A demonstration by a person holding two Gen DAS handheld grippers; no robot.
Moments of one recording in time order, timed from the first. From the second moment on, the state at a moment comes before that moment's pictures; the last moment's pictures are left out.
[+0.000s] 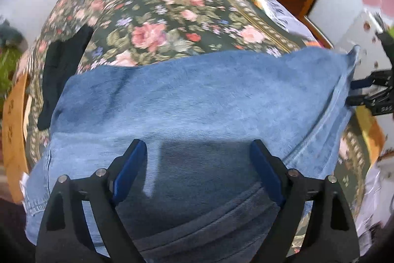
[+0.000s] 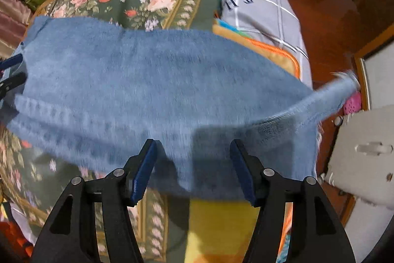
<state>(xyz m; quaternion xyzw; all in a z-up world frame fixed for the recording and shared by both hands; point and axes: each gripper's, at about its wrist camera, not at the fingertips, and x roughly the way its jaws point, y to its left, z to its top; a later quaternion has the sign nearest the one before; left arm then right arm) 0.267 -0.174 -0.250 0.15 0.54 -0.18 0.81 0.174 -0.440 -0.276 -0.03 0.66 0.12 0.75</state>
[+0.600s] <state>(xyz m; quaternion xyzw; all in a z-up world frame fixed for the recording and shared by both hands) 0.242 -0.197 -0.245 0.14 0.55 -0.22 0.79 0.200 -0.480 -0.227 0.07 0.56 0.02 0.82</state>
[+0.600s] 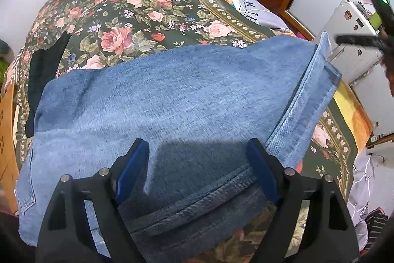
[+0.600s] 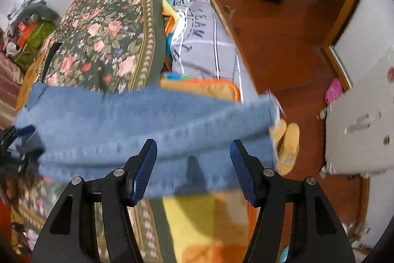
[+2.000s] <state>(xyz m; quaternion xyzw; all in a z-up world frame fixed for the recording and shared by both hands) 0.194 -0.142 -0.215 0.11 0.50 -0.21 0.83 0.115 -0.445 -0.178 0.03 0.52 0.04 0.85</state>
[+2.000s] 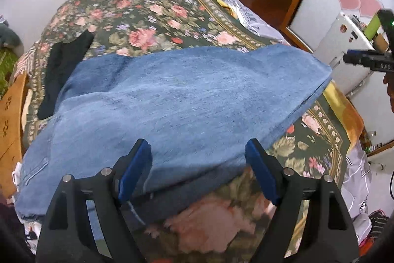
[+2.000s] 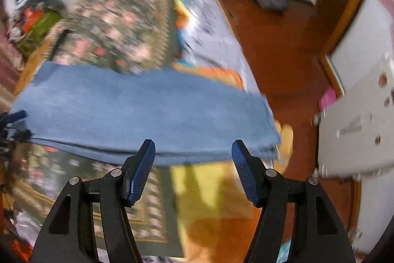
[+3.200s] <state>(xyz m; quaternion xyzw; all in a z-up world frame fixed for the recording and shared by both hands) 0.259 0.262 -0.310 -0.22 0.59 -0.04 0.78 0.327 -0.087 -0.232 -0.03 0.52 0.27 0.81</state>
